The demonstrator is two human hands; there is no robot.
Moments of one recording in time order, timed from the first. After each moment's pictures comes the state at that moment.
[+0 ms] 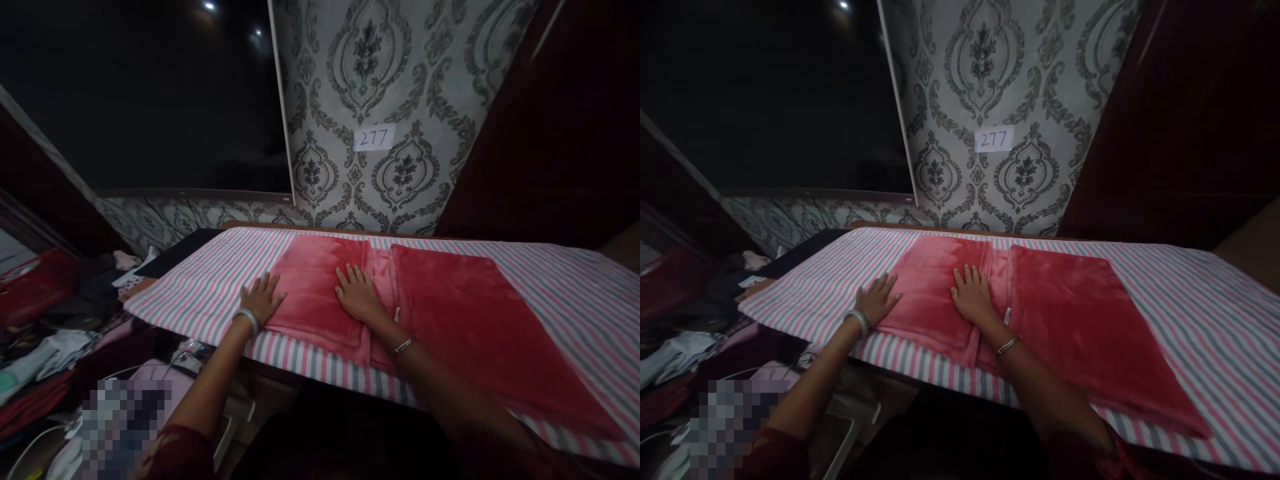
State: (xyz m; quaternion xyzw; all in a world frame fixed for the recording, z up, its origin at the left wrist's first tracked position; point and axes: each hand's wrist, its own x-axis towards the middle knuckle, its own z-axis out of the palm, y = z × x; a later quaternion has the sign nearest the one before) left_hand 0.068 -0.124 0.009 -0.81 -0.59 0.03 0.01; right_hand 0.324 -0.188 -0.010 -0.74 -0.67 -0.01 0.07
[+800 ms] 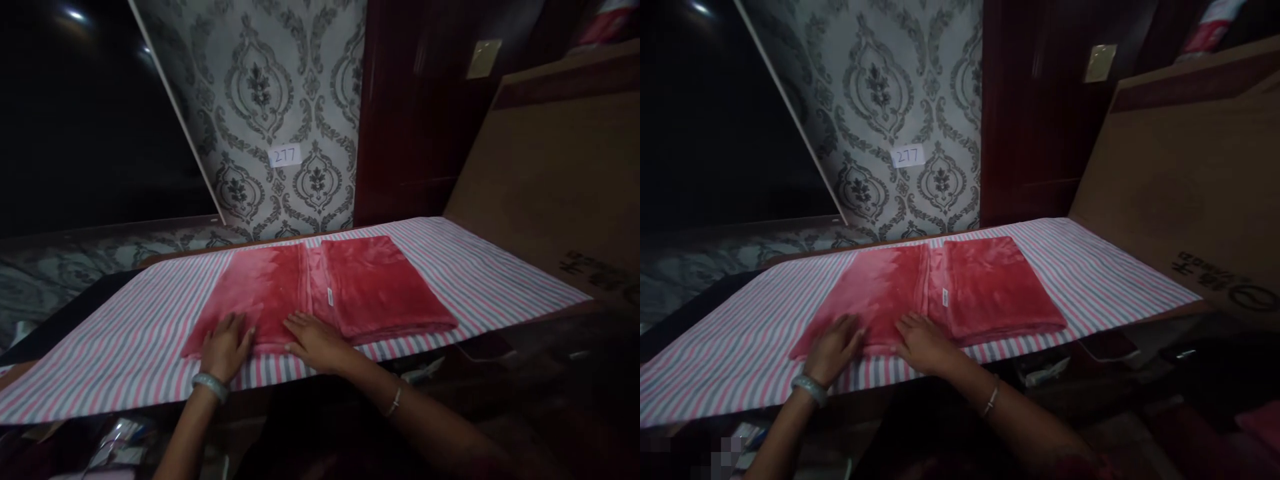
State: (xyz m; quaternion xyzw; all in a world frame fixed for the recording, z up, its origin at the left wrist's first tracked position) left_hand 0.100 -0.191 0.012 -0.88 -0.47 -0.09 0.04; right_hand 0.302 -0.309 0.005 -0.64 -0.72 0.13 0.22
